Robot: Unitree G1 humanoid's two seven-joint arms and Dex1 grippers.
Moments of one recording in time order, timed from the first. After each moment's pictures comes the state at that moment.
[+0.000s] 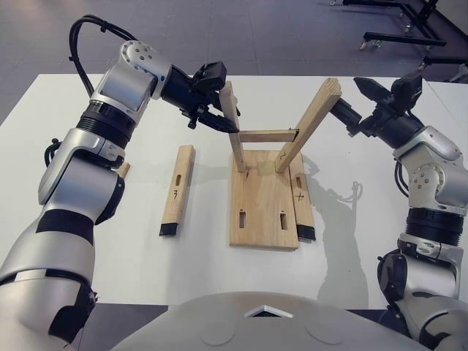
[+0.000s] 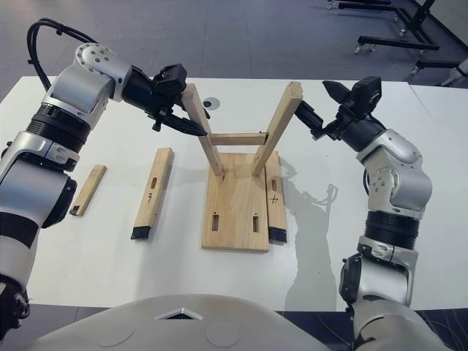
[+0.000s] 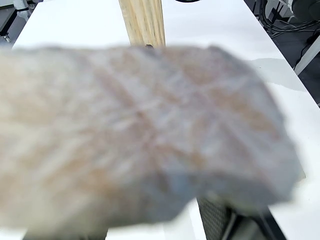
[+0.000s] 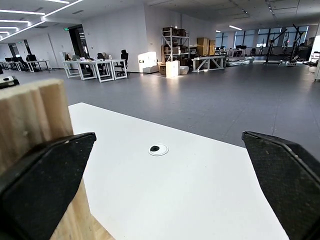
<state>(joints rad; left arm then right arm) -1.12 0.48 -0.54 0.69 -0.26 0.23 -1.47 -0.38 -0.50 -0.35 0.06 0.48 0.47 0.82</state>
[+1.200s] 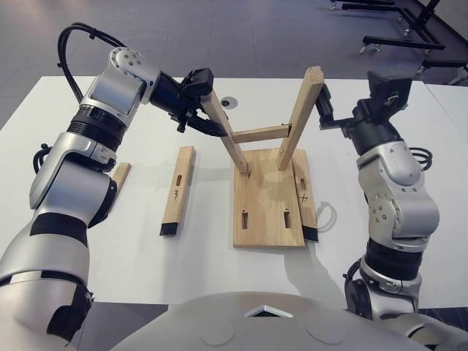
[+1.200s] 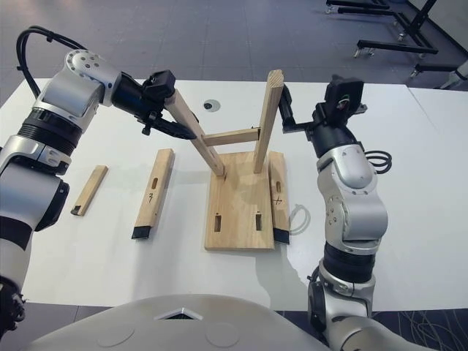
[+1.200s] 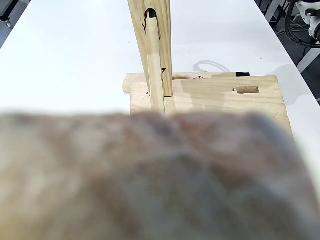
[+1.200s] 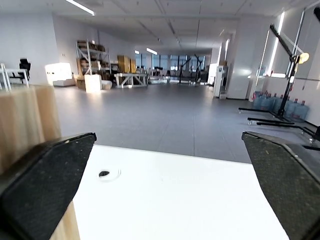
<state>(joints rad) -1.10 0.53 -0.54 0.72 -0.26 0.22 -1.49 -0.20 -0.25 -0.15 -0.52 0.27 0.62 0.13</state>
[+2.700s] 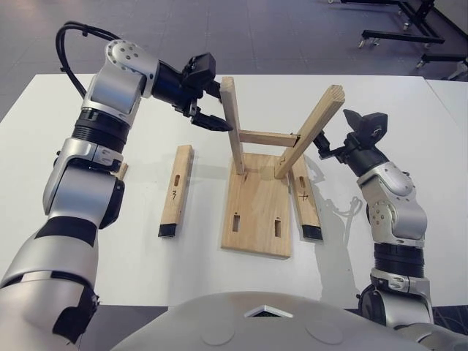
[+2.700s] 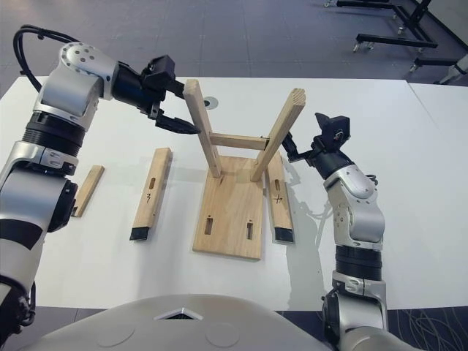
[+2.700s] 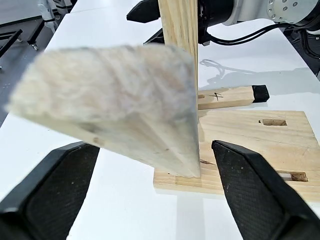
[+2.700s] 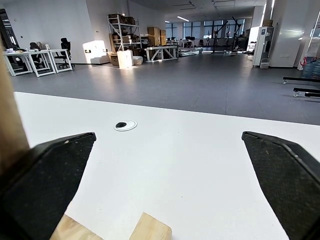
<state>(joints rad) -1.05 0.50 -0.30 0.60 -0.14 0.27 -1.47 -0.14 -0.34 -0.22 -0.09 0.37 0.30 0.46</state>
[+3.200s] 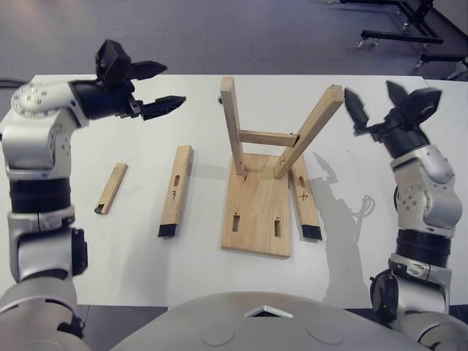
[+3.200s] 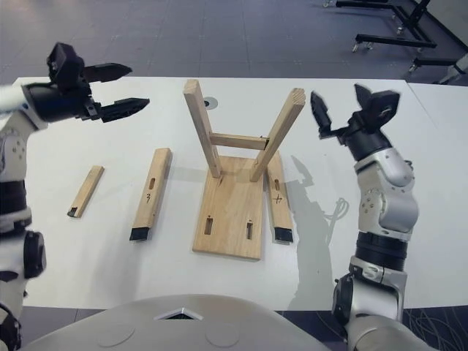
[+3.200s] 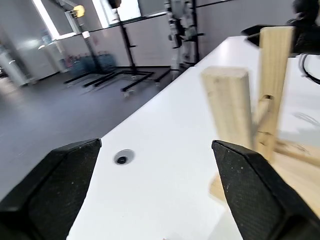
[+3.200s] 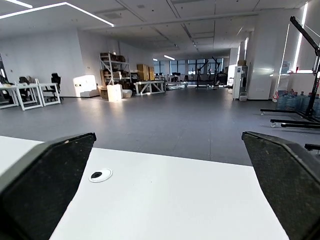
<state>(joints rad) -0.48 0.57 0.18 -0.11 -0.33 0.59 -0.91 -0.26 -0.43 -0.38 -0.06 0.49 0.28 0.48</state>
